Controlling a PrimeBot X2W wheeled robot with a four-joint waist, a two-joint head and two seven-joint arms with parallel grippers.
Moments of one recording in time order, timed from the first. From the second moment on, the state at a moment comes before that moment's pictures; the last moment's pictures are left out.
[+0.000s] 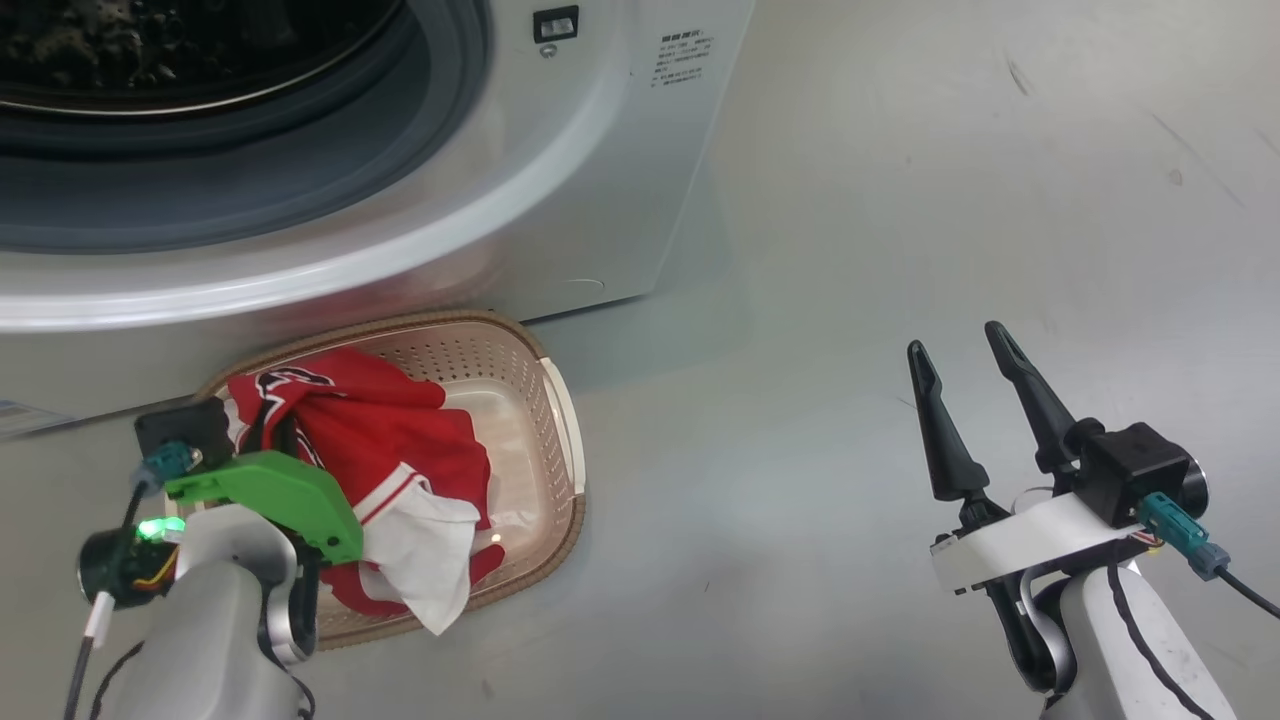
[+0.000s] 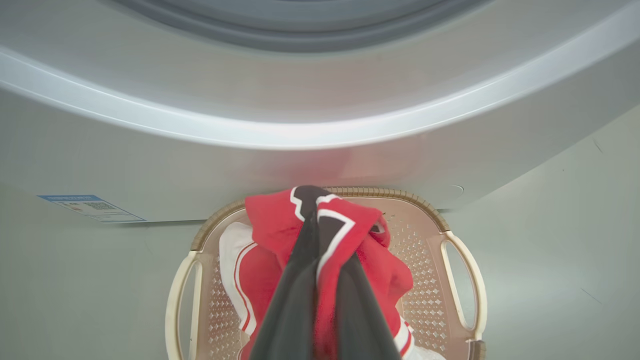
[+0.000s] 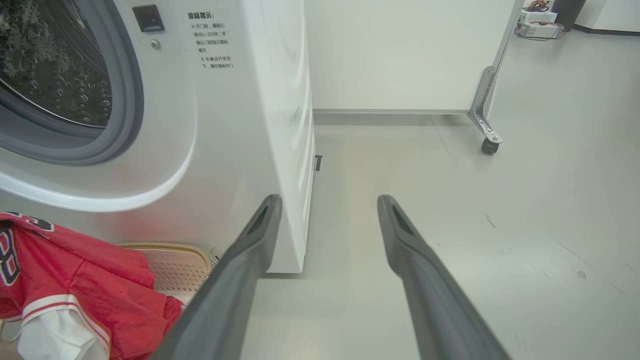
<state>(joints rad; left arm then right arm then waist) -0.34 0.06 -0.12 0.49 -0.41 0.11 0.03 -0.13 -0.08 0.17 0.14 0.25 0.10 -0.25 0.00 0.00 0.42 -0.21</state>
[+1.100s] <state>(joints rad) -0.52 0.10 -0.06 0.87 -0.43 0.11 0.04 -0.24 -0.06 0.20 0.20 0.30 0.12 -0.25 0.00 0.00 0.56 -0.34</state>
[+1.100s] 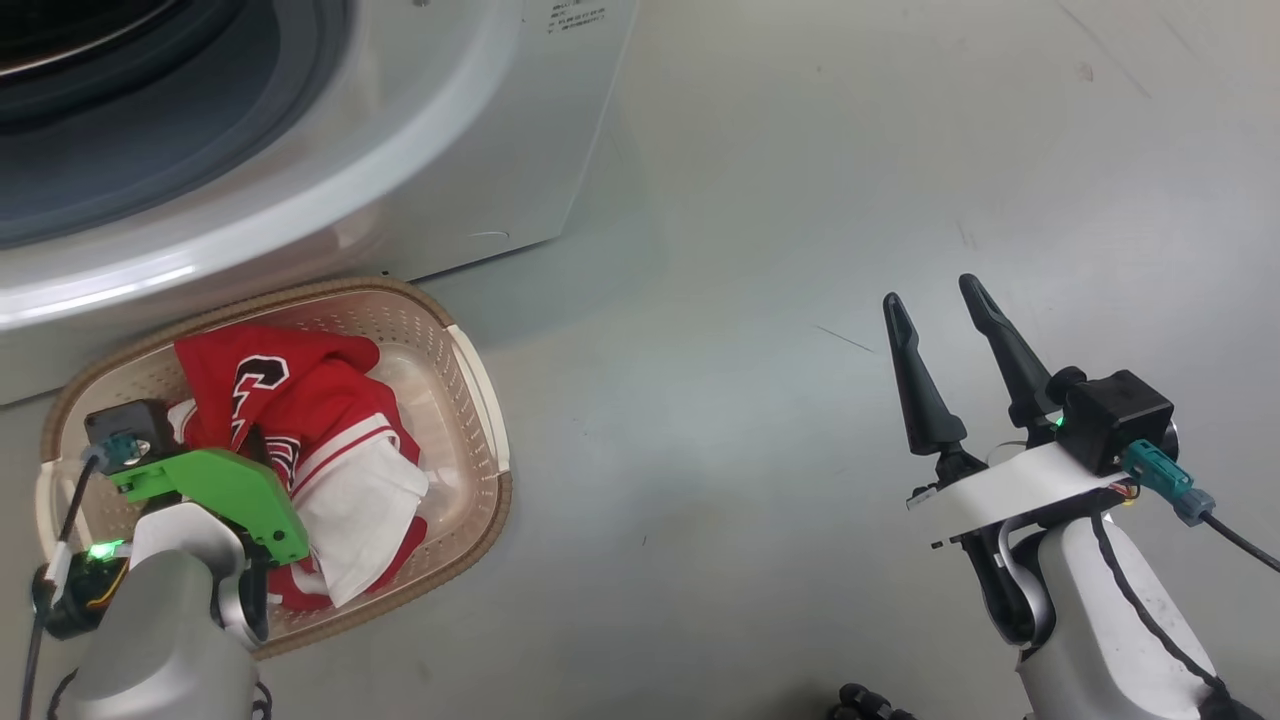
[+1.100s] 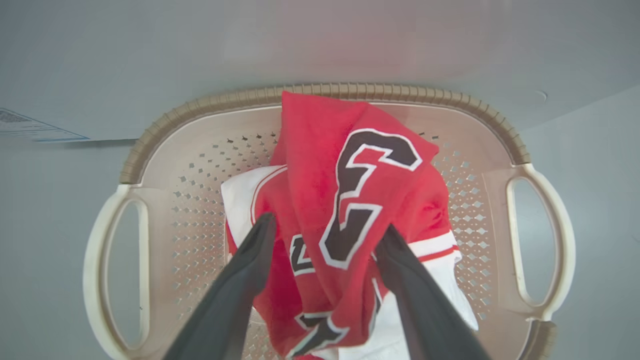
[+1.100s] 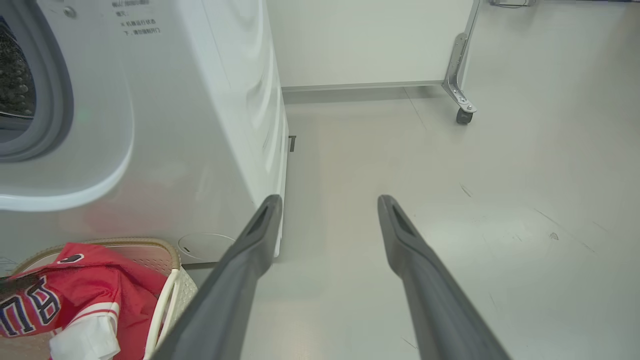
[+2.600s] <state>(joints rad) -0.25 0.05 -0.09 0.47 -0.33 0.05 -0.25 -0.08 -0.10 0.15 0.25 0.23 0.09 -0.25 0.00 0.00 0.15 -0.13</state>
